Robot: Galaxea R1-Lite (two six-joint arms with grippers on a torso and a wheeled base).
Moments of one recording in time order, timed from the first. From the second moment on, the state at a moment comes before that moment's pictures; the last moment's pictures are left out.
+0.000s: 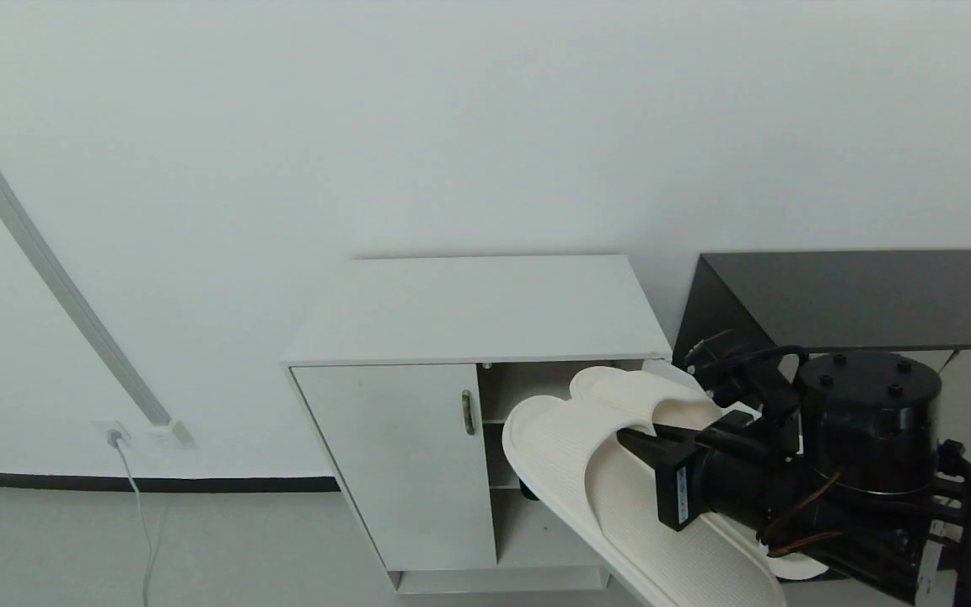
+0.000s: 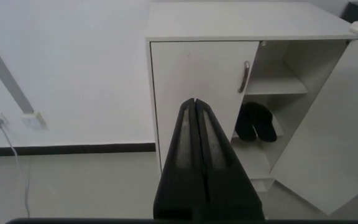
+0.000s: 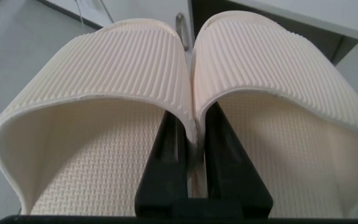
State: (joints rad) left arm 0.00 0.00 0.00 0.00 0.00 -0.01; right arm 0.79 1.64 -0.60 -0.77 -0.12 0.13
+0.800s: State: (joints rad) left arm 0.00 0.00 0.00 0.00 0.01 0.00; right arm 0.79 1.66 -0.57 -0.86 -0.12 0.13
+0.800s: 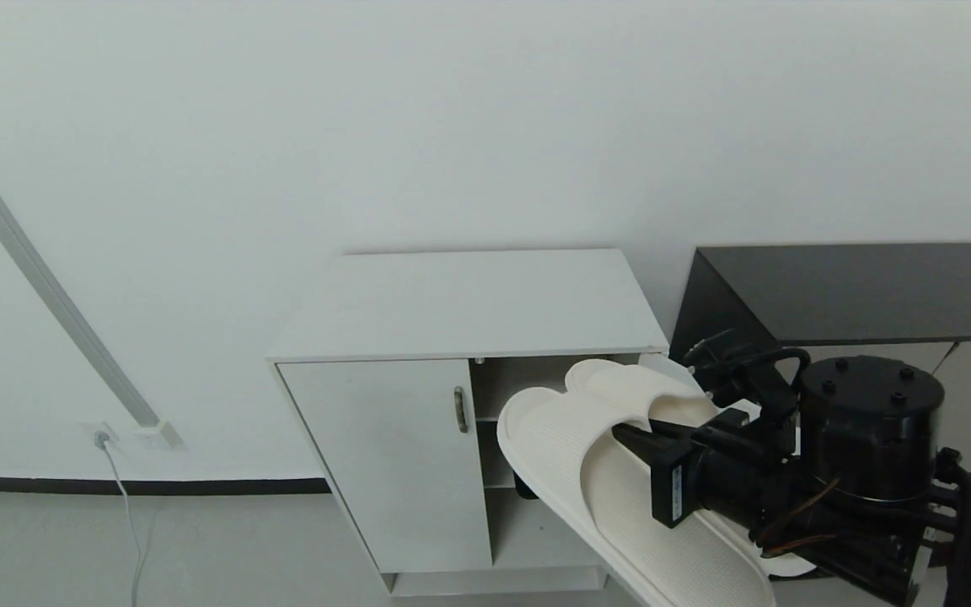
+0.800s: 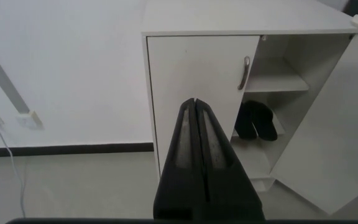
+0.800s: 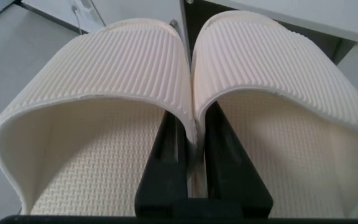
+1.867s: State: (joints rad) left arm 0.00 0.00 0.00 0.00 0.01 0.00; right arm 0.78 1.72 -0.52 -0.98 -0.12 0.09
